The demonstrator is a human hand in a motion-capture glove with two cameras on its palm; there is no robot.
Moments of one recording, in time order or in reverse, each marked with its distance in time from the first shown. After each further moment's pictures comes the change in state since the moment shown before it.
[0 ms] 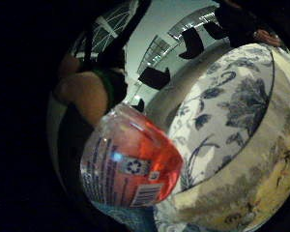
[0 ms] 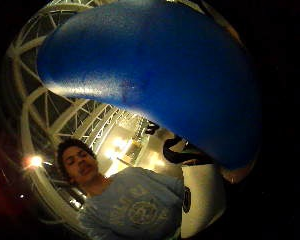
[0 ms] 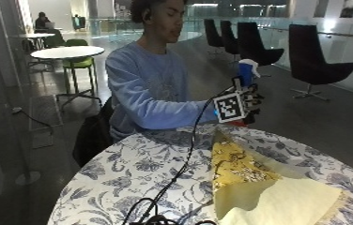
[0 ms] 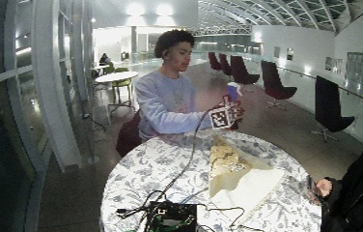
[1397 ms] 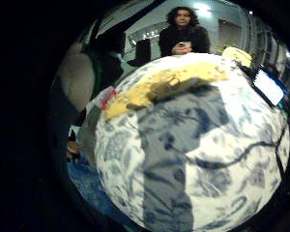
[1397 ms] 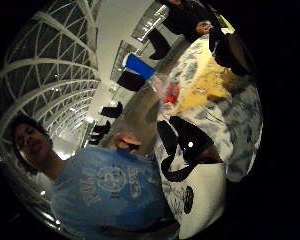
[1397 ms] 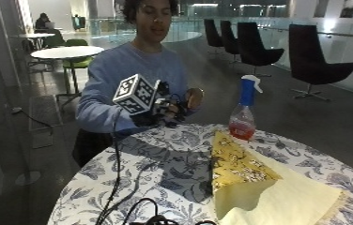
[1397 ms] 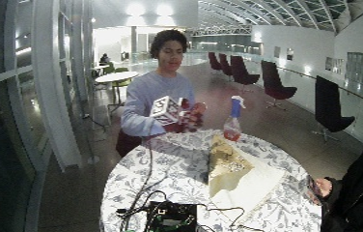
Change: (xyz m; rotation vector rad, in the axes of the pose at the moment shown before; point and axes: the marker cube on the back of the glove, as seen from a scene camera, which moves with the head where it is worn) arm -0.048 0.230 -0.200 0.189 0.759 0.094
